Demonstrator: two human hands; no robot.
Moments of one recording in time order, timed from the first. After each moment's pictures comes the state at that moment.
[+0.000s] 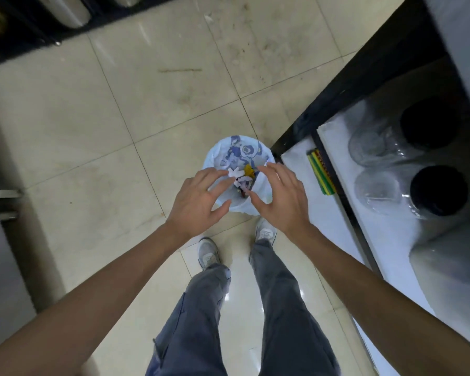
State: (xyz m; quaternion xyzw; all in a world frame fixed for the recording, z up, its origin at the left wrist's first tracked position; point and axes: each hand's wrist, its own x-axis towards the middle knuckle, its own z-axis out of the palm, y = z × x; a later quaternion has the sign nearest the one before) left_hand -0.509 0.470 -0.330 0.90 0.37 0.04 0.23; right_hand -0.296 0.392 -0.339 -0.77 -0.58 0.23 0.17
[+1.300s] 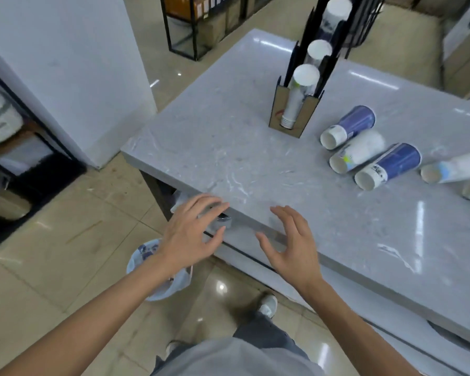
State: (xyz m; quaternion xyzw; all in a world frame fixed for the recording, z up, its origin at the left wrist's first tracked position) left_hand -0.303 0.332 -0.021 0.95 0.01 0.23 0.22; right_hand -0.202 0.093 -0.018 -0.87 -0.33 -0.05 0.35
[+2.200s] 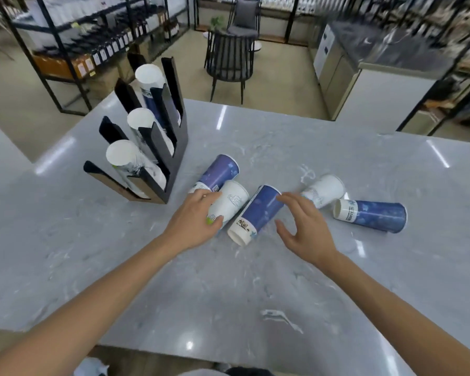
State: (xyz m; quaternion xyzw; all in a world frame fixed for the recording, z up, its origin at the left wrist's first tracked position) left_hand 0.044 0.155 0.048 0.95 -0.03 0.05 0.29; right_hand 0.079 -0.130 0.047 -0.92 -0.28 -0.13 0.24
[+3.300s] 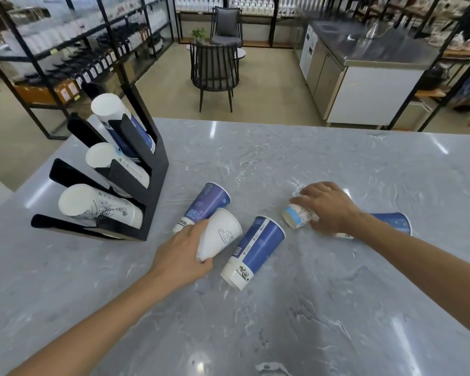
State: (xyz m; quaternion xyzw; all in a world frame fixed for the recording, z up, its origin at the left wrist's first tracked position) left_hand 0.078 0.140 0.035 0.98 0.02 -0.04 0.19; right_hand 0.235 -0.210 0.060 -0.95 -0.30 0.02 -0.11
